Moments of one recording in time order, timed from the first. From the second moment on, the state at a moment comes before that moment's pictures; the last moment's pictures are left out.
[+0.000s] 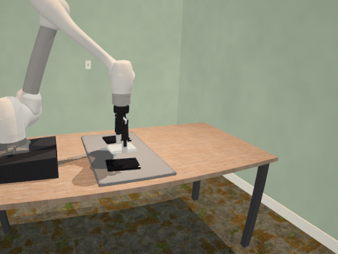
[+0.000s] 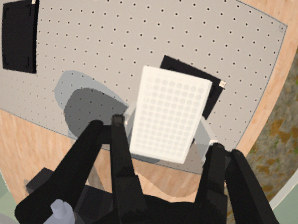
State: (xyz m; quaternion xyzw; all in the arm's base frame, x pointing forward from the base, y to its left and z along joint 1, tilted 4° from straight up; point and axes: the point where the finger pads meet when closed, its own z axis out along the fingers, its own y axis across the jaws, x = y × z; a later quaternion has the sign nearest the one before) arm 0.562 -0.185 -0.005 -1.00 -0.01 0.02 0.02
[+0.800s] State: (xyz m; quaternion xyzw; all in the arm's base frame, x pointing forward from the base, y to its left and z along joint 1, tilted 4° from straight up) arm 0.578 -0.114 -0.003 -1.00 -0.02 0.02 0.02
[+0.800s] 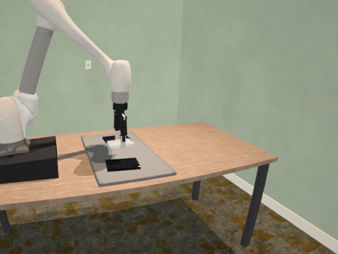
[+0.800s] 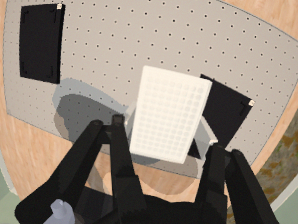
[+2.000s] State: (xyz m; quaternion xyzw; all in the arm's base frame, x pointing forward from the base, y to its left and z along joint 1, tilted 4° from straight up) arm 0.600 -0.011 0.000 -1.00 -0.02 0.02 0.02
